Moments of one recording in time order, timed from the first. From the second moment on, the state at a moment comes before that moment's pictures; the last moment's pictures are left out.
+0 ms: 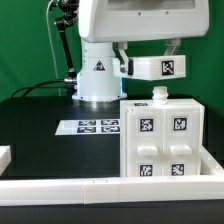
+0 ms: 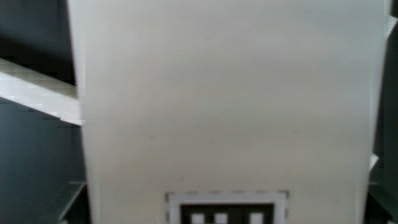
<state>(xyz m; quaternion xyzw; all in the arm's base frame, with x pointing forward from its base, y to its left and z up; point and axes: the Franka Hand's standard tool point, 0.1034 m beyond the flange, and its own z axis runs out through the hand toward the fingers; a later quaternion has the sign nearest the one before) 0.603 0.051 0.180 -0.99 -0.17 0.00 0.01</state>
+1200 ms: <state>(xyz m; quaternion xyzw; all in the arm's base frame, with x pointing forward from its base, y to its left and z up) 0.618 0.068 0.167 -0.98 -0.18 0.01 0.01</state>
